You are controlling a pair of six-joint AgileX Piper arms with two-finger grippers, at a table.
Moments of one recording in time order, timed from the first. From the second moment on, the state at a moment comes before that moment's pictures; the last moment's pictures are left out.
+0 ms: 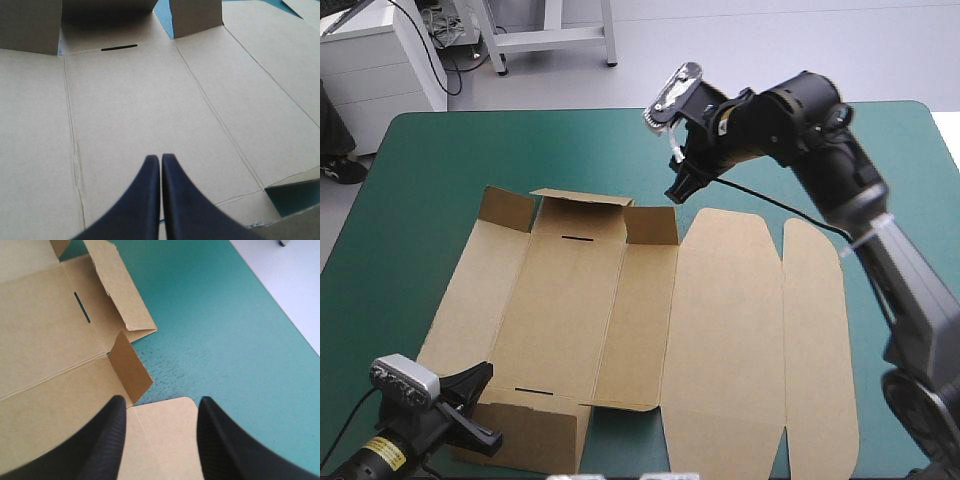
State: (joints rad) left arm -0.38 0.19 -0.35 -0.19 0.66 0.10; right arm 0.58 1.69 -2.11 0.04 1.25 -0.44
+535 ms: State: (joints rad) left arm -0.38 0.19 -0.35 -0.19 0.66 0.10; right arm 0.58 1.00 -1.43 -0.06 1.22 -0.19
